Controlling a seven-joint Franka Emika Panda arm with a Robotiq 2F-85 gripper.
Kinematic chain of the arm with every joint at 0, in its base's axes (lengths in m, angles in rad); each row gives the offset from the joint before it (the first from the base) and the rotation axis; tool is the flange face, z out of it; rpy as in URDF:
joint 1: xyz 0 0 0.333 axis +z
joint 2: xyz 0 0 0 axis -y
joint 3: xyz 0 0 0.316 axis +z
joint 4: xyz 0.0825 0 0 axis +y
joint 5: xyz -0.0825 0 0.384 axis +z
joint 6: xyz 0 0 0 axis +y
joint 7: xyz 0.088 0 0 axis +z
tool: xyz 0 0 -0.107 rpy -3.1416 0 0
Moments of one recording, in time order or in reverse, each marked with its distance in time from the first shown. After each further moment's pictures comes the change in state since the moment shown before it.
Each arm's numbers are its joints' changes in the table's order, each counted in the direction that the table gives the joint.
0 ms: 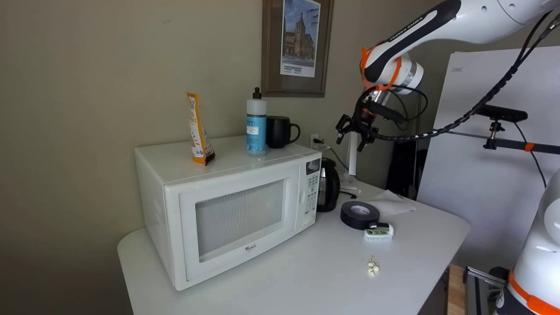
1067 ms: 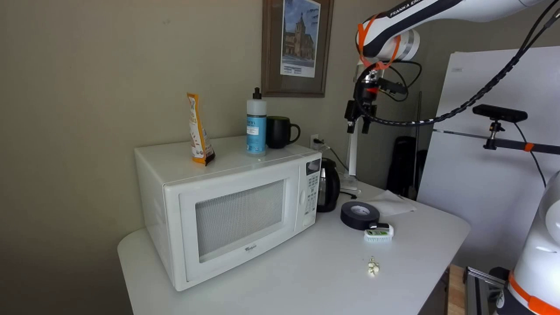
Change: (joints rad) arm 0.016 0.032 0.062 -0.190 -0.274 0.364 0.258
